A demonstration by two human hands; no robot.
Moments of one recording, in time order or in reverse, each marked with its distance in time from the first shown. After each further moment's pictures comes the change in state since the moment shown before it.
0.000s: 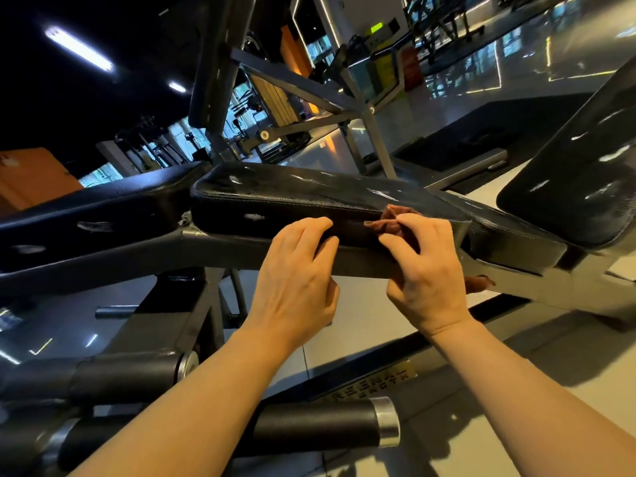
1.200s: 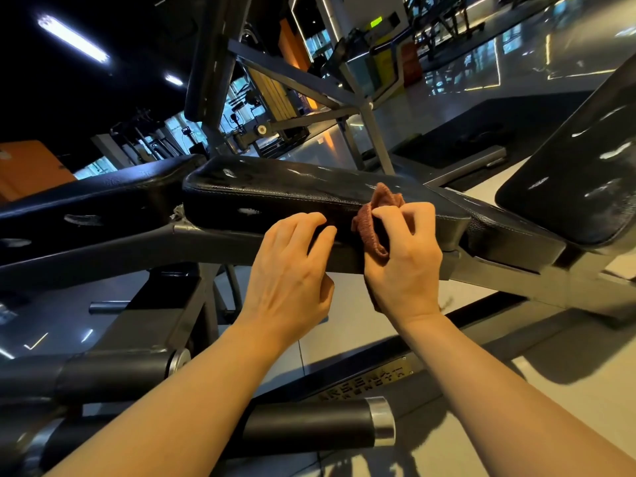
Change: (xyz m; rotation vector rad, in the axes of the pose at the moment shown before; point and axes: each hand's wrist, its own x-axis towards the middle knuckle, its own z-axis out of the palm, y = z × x) left_hand 0.000 -0.002 0.004 0.007 0.041 -0.011; right_hand 0.014 -0.029 0.012 0.288 0.137 0.251
